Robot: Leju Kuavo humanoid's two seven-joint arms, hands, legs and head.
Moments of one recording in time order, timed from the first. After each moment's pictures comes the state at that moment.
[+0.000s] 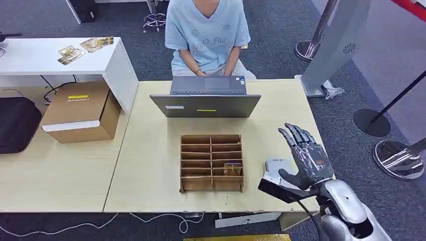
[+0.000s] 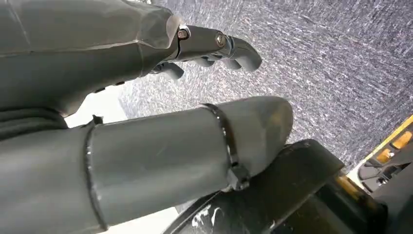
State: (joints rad) left arm -0.11 -0.19 0.42 -0.20 -1.36 -0.01 0.30; right arm -0.08 -0.45 0.33 -1.75 1.04 0.06 0.22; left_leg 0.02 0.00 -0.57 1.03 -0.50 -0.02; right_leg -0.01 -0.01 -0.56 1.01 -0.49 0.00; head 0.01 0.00
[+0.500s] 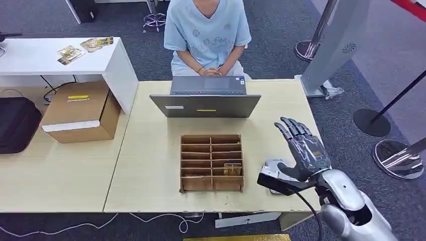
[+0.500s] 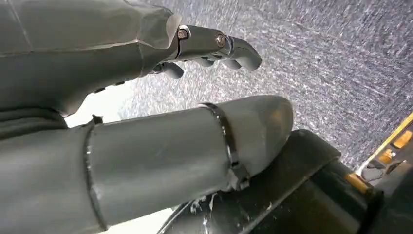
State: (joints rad) left arm -0.11 -0.19 0.38 -0.20 -1.40 -0.02 0.29; right arm -0.18 -0.49 0.40 -1.70 0.99 0.08 0.22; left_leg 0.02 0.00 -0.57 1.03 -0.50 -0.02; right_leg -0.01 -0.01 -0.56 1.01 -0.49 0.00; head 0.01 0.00
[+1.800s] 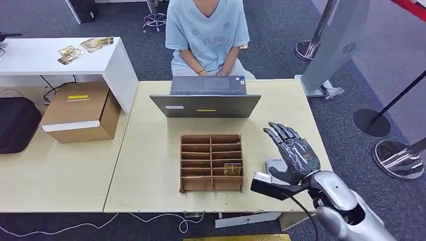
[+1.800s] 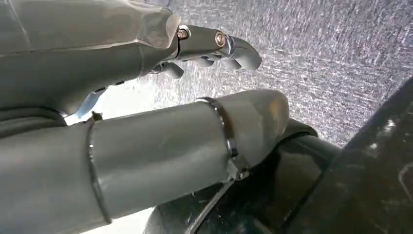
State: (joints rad) left arm -0.13 -0.20 0.26 -0.20 -1.49 -0.07 0.28; right arm -0.21 -0.52 0.51 -1.70 0.92 0.08 0.23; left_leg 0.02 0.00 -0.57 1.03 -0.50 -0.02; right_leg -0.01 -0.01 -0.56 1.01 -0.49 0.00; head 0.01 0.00
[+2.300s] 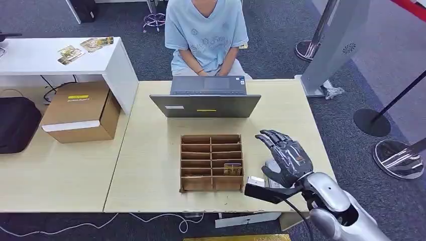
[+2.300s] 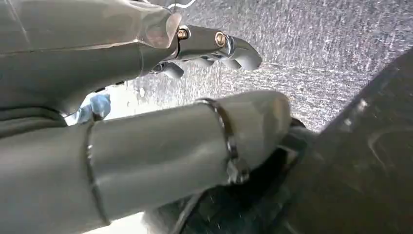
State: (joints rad) left arm -0.13 -0.21 0.19 -0.20 -1.54 -0.07 0.28; right arm -0.23 -0.51 0.56 -1.70 0.93 0.08 0.23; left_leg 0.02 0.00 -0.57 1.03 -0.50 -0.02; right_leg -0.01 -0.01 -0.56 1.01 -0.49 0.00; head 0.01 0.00
